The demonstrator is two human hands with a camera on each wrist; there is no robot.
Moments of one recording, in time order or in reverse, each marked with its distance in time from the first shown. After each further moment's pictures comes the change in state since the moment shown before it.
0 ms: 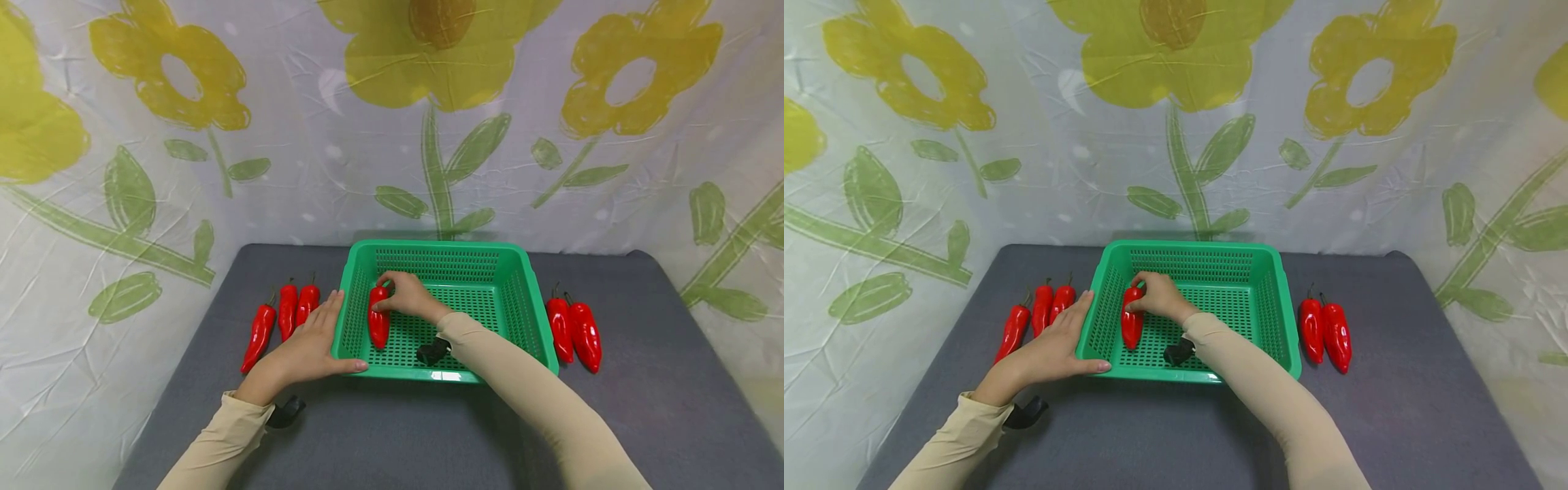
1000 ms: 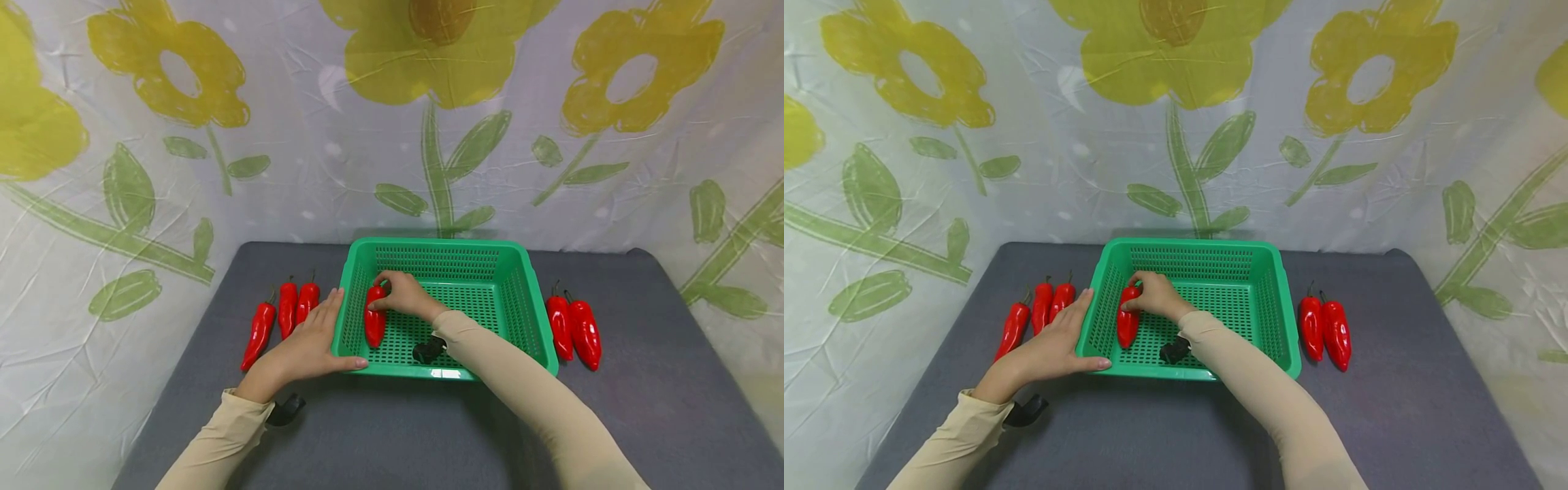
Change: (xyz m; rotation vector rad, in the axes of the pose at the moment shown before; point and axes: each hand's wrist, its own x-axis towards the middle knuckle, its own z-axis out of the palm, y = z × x) left_hand -0.001 0.000 -0.001 0.004 -0.004 0.001; right_hand 0.003 -0.002 0.005 0.001 -0.015 0.004
